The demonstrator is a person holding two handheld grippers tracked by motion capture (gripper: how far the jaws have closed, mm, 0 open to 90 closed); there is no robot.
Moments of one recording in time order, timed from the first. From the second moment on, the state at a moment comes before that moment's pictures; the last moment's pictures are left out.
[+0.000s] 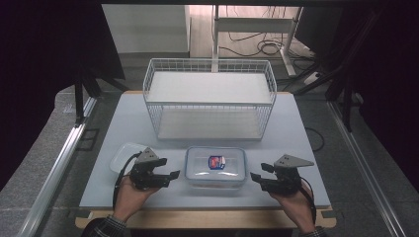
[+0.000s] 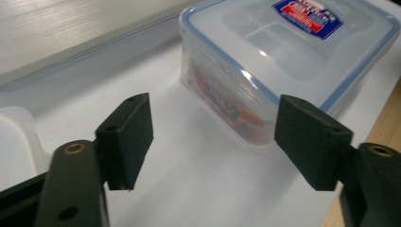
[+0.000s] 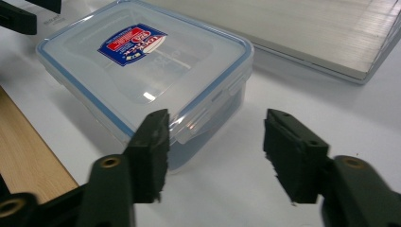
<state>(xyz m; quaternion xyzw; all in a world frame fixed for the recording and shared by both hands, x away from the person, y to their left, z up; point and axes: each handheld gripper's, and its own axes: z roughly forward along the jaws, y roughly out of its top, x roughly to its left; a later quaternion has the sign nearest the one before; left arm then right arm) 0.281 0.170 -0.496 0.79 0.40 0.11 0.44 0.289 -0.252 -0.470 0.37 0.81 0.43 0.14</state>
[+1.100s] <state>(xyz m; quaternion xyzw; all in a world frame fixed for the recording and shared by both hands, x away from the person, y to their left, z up) 0.308 0.138 -0.490 0.82 0.37 0.04 0.43 0.312 -0.221 -0.475 0.37 0.83 0.41 0.08</state>
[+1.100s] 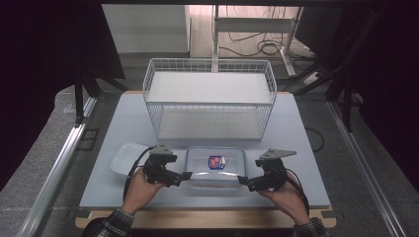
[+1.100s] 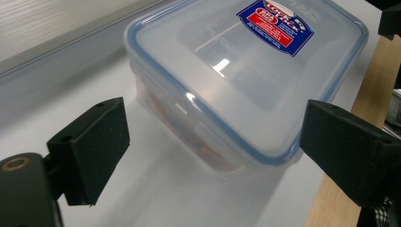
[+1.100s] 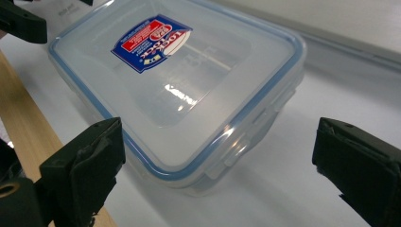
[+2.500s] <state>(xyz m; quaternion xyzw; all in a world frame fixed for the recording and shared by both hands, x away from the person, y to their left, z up) 0.319 0.148 -0.506 0.78 0.42 -0.15 0.44 0.338 -0.238 -0.486 0.43 0.79 0.42 -0.13</state>
